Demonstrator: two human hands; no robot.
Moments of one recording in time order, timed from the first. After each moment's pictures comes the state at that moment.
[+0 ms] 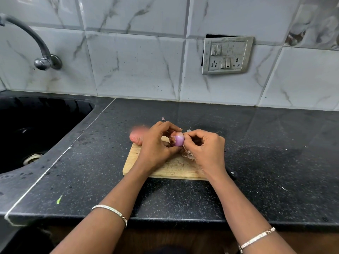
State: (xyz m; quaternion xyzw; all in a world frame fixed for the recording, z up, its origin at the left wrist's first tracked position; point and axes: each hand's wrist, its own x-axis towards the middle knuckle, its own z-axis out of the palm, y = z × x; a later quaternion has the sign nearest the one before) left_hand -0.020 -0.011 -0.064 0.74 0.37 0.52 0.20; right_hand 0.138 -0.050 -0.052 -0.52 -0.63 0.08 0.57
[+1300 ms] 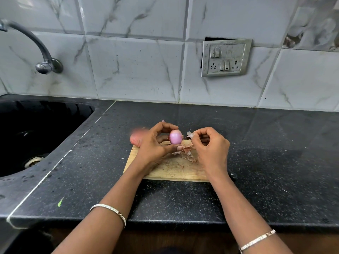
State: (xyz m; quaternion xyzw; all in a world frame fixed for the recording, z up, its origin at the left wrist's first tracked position) left_hand -0.022 -0.006 -0.065 0.63 0.33 0.54 0.45; right_hand 0.145 -0.042 -0.056 -0.58 -0.56 0.05 0.59
